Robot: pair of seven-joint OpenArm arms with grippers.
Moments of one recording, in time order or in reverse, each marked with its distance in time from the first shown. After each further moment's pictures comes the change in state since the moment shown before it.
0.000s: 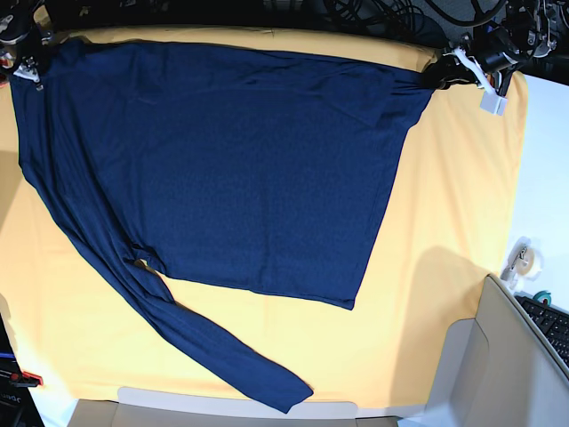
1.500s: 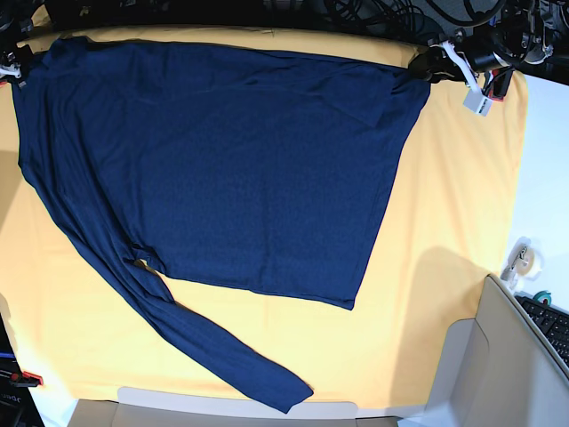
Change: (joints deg) left arm 0.1 0.4 0.3 7.4 3.0 1.6 7.1; right arm -4.6 -0.8 7.2 14.4 -0.3 0.0 -5.4
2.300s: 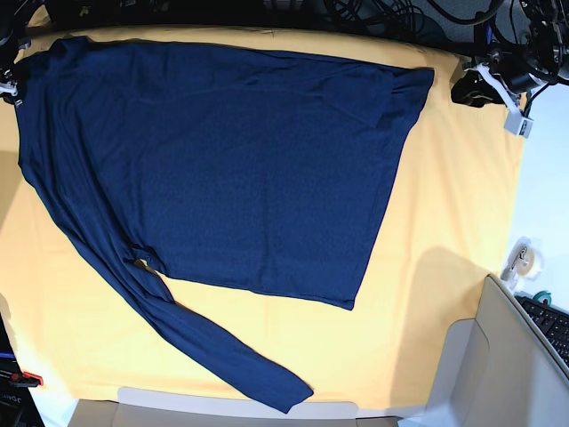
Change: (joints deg) left arm -3.6 0.2 -13.8 5.0 2.4 0.5 8.0; right arm 6.3 0.1 -0.3 0.0 -0.2 0.0 -0.2
